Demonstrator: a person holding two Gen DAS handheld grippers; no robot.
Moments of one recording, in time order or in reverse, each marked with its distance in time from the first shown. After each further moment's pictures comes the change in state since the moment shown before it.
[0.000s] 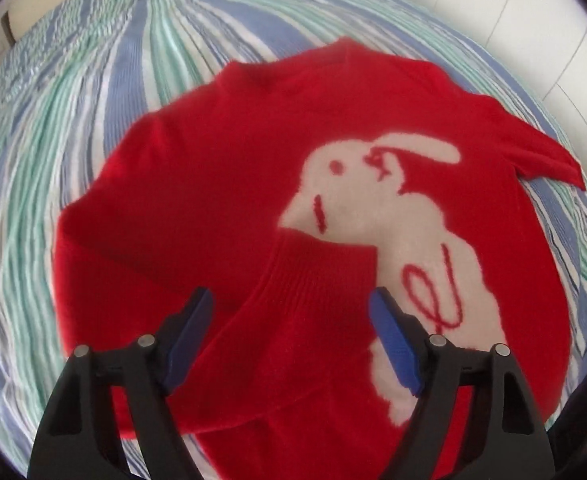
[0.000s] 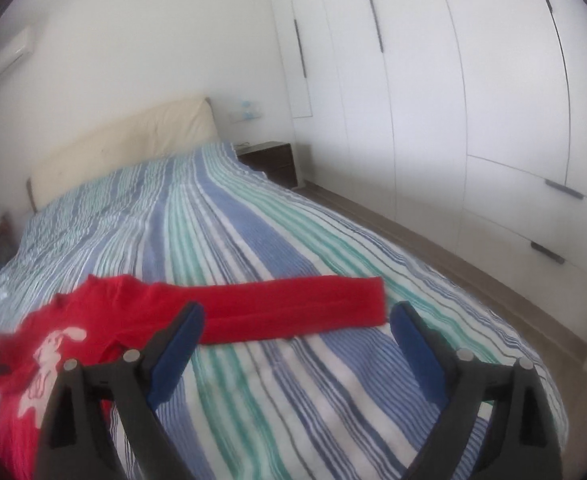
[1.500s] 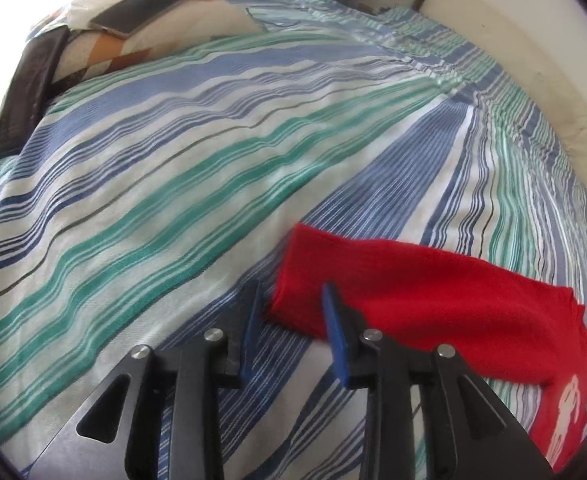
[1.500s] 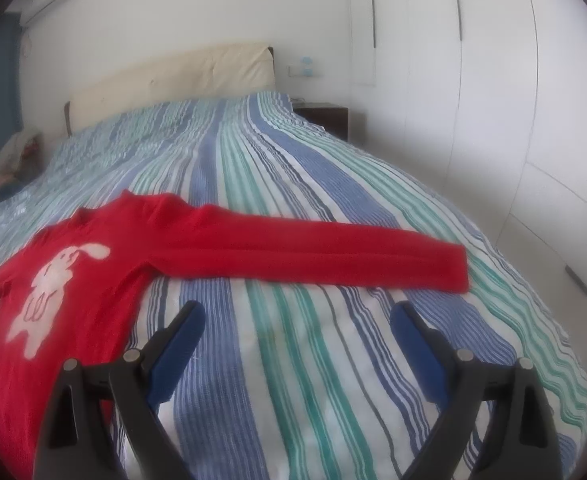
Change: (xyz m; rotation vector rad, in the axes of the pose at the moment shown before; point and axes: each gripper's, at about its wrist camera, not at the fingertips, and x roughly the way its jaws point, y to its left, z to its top) left arm -0.107 0.271 -0.295 -1.165 -0.361 0.384; right arm 0.046 0.062 -0.032 -0.178 0.142 0.103
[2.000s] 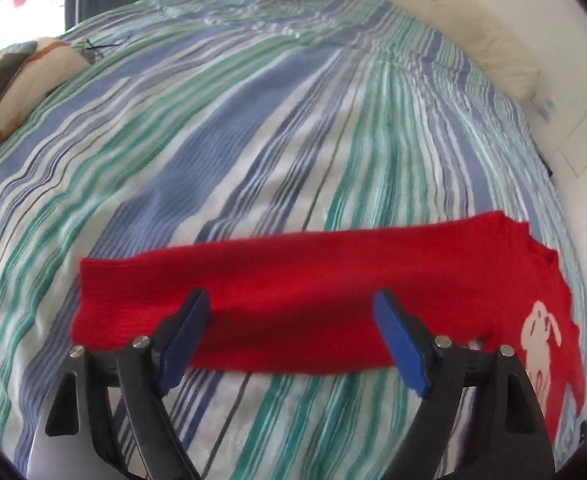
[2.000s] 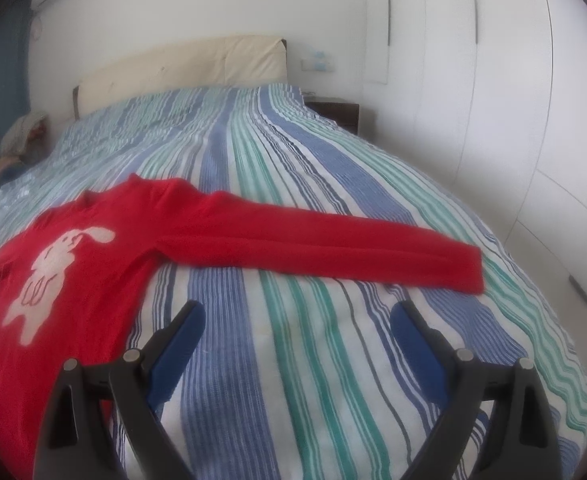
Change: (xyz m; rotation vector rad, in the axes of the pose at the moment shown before) left arm 0.020 -0.128 -0.007 0.381 0.120 -0.143; right arm 0.009 0.014 -0.004 -0.053 0.022 0.007
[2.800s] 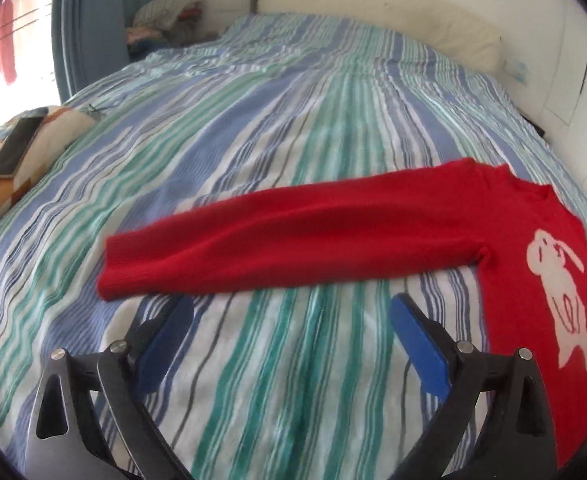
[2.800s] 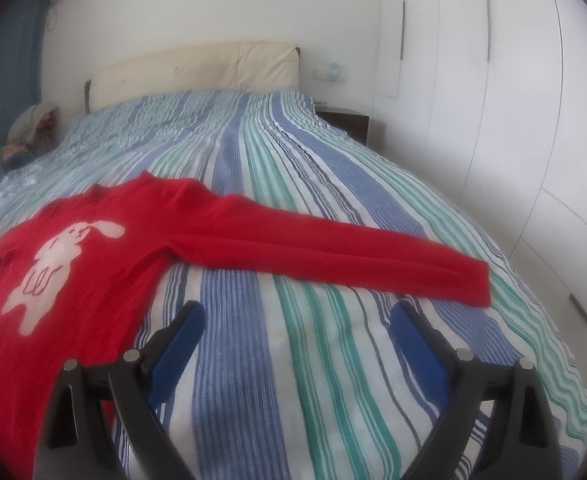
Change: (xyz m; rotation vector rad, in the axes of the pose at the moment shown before) left arm -0.047 -0.042 -0.077 0.204 -0.217 0.049; right arm -0.001 0.013 -0.004 -0.045 -0.031 0.017
